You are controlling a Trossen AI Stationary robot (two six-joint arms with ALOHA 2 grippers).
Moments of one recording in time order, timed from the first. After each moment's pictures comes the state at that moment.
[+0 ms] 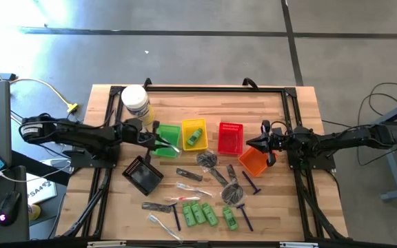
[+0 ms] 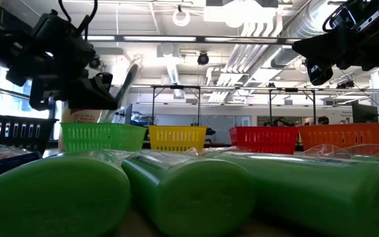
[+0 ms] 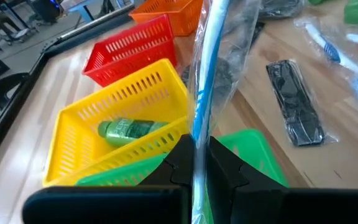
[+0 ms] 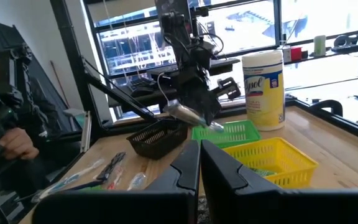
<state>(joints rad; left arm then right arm) 0.24 1.08 0.17 0.57 0.30 0.49 -0.01 0.58 0.01 0.67 -0.02 0.18</state>
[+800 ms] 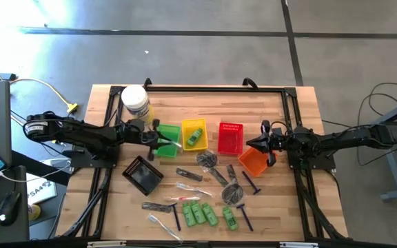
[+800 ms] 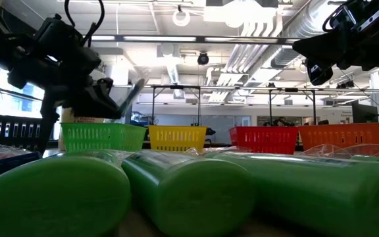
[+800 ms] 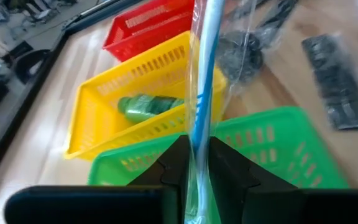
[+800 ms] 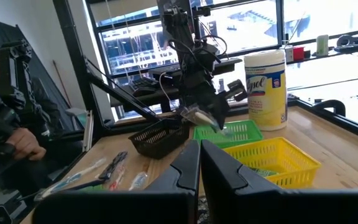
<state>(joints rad) 0.24 1.15 0.17 0.61 0.17 0.51 -0.01 0.58 0.01 0.67 -0.03 0.18</state>
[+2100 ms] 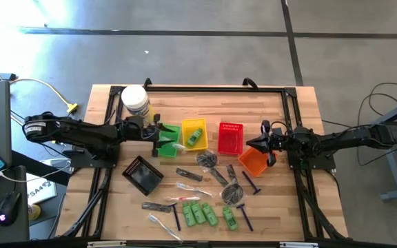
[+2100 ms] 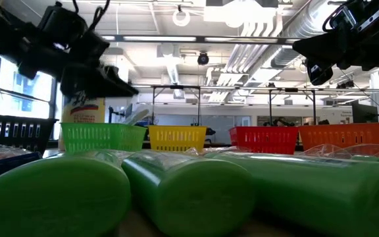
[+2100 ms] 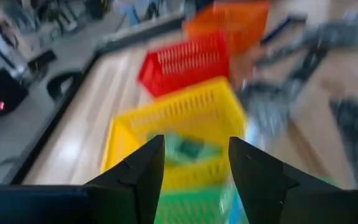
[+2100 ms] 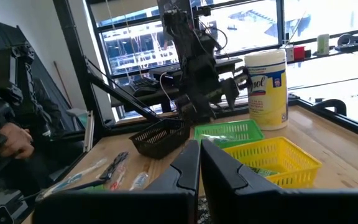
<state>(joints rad) 0.24 1.11 0.25 0.63 0.17 0.38 -0.01 0.58 0.01 0.67 -0.03 0.18</state>
